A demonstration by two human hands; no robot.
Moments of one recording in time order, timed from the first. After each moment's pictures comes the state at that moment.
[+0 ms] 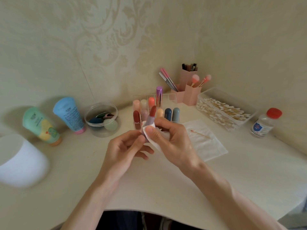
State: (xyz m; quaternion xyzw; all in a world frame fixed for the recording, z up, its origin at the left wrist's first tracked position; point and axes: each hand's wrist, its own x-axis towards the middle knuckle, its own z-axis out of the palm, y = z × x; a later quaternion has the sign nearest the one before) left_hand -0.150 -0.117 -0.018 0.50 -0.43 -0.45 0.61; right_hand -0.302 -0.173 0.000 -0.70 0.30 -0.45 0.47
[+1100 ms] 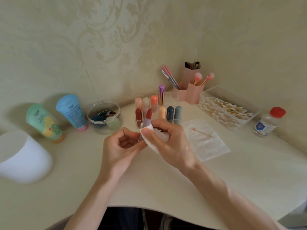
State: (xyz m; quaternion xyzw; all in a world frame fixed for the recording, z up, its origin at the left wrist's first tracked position) left_hand -0.145 -0.117 -0.023 0.54 -0.42 -0.36 0.64; right_hand -0.295 -0.173 -0.009 -0.73 0.33 -0.44 0.40
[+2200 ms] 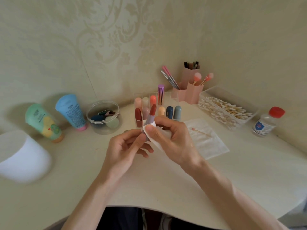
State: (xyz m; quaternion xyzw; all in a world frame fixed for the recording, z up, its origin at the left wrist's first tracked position) left_hand -0.148 -0.117 -0.024 0.48 -0.45 -0.42 0.62; right_hand -0.303 -0.173 0.000 -0.70 0.30 -0.44 0.47
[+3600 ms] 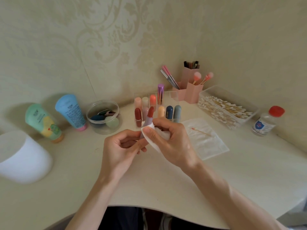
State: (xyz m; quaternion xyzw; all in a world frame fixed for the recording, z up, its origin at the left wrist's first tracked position) left_hand -0.147 -0.116 -0.025 0.53 -0.45 -0.36 0.62; right_hand -0.298 -0.172 -0.003 -0.73 0.32 -0.44 0.42
